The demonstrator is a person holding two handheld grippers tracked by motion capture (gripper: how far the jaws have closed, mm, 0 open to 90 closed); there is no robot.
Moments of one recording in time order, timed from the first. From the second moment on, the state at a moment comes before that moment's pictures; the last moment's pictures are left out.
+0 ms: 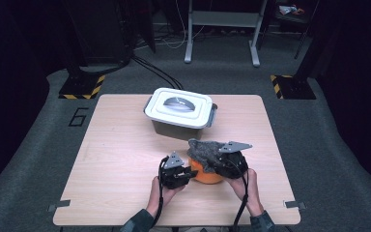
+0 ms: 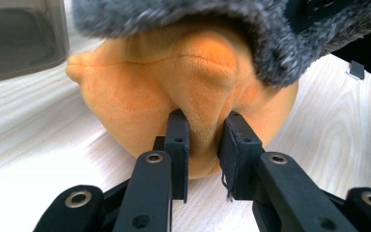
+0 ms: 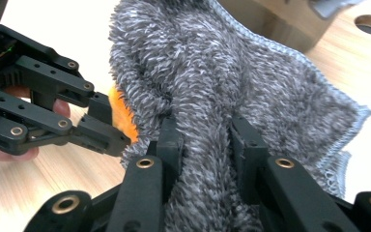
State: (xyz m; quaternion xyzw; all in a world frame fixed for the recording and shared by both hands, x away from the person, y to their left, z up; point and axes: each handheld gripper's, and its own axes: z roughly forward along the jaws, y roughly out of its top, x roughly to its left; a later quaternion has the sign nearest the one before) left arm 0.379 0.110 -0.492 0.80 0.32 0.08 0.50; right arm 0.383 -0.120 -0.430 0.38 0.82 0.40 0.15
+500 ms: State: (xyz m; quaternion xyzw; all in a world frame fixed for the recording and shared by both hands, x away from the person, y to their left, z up) left arm 0.379 0.110 -0.493 0.80 0.33 0.08 0.50; right arm 0.378 -0.162 -0.444 0.43 0.80 0.39 0.15
